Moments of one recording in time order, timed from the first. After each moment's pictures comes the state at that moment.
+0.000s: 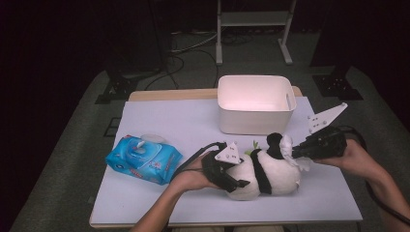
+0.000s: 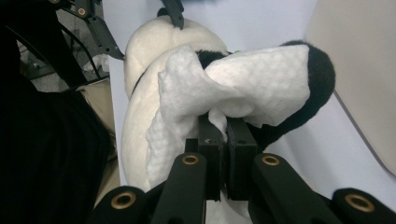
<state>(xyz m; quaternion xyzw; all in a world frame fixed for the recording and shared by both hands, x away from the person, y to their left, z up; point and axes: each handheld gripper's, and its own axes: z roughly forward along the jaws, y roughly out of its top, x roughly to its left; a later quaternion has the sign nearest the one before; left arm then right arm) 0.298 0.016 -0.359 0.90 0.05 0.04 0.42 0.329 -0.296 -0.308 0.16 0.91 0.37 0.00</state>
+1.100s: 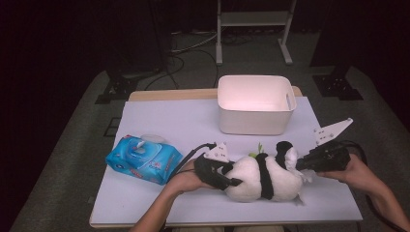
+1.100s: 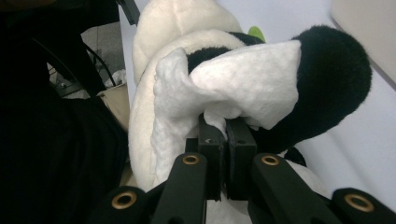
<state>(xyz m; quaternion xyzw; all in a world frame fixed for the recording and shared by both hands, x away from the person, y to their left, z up) 0.310 0.041 -0.380 0.89 0.09 0.01 0.45 0.317 -0.317 -0.349 0.18 0.89 0.41 -0.04</state>
